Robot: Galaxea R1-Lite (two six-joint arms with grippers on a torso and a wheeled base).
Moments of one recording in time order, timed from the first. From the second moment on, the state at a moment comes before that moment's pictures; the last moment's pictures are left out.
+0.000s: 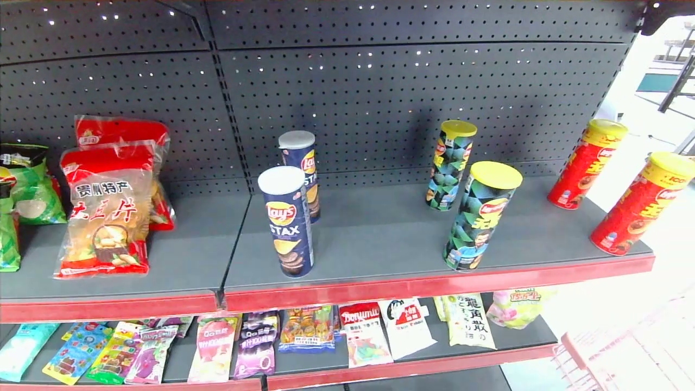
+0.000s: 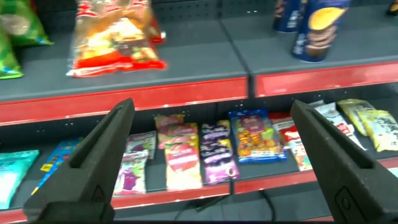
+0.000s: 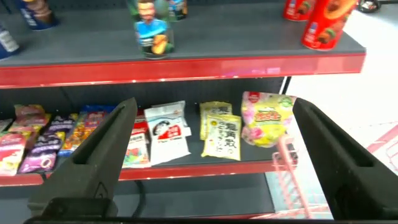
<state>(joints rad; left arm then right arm) 0.00 0.01 0.00 0.00 -0.04 0.04 0.00 0.00 0.00 0.00 0.02 0.00</state>
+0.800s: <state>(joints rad) 0.00 0.00 0.00 0.00 -0.04 0.03 0.00 0.00 0.00 0.00 0.02 0.00</state>
